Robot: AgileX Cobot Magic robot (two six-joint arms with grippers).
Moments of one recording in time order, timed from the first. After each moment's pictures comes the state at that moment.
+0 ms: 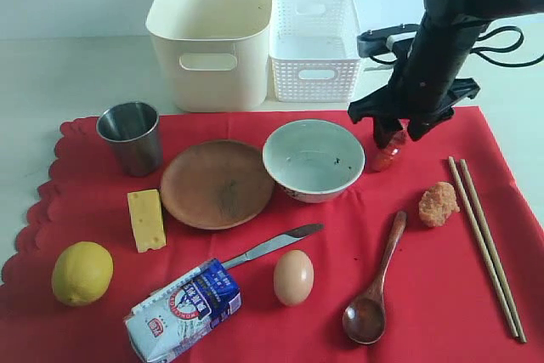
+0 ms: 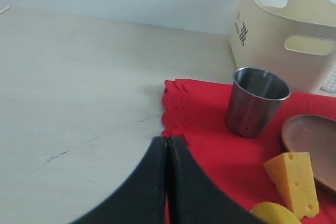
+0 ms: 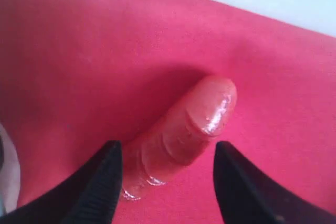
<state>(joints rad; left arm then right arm) -0.08 0.01 0.00 0.13 0.37 -0.26 0.27 2.07 -1.38 0.02 0.82 0.00</state>
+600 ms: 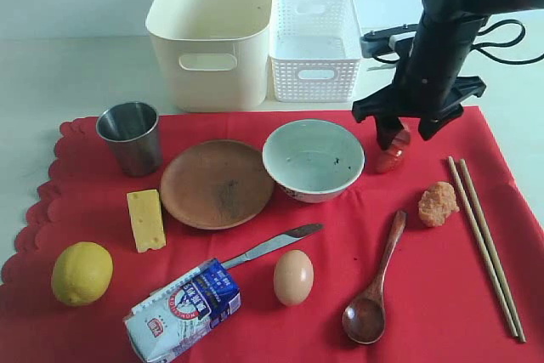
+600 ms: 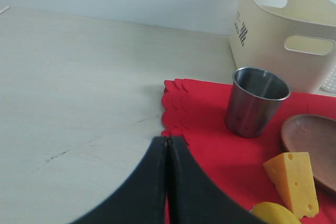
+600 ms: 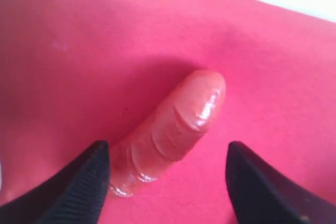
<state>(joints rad) -0.08 0.01 0.00 0.13 0.37 -0.26 0.27 2.08 -1.41 -0.02 0.89 0.05</state>
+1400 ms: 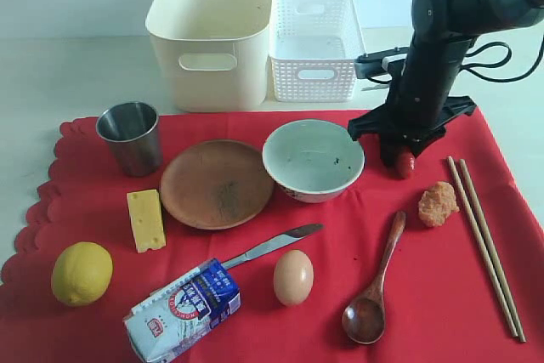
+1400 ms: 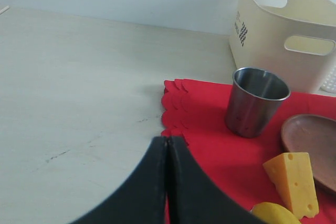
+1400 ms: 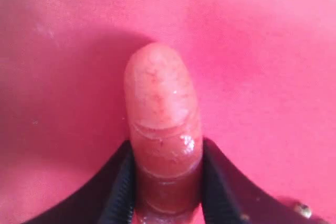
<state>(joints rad) -0.08 0.01 0.00 0.13 0.37 -0.26 0.27 2.15 -1.41 0.01 0.89 0.01</state>
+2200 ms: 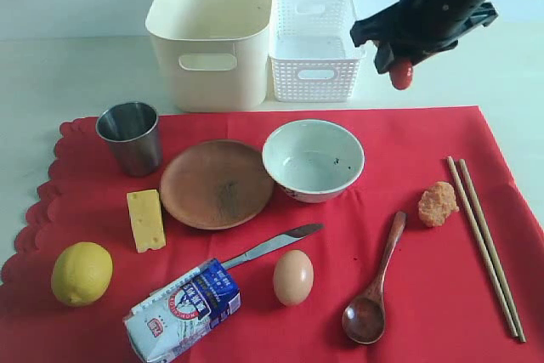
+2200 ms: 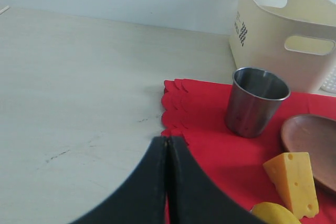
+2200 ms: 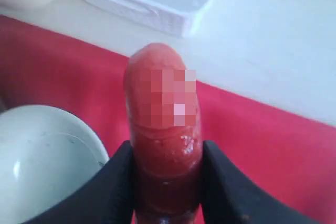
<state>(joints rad) -0.08 0.01 0.00 0.13 0.37 -0.26 0.27 1.84 -1.41 0.14 0.81 -0.10</state>
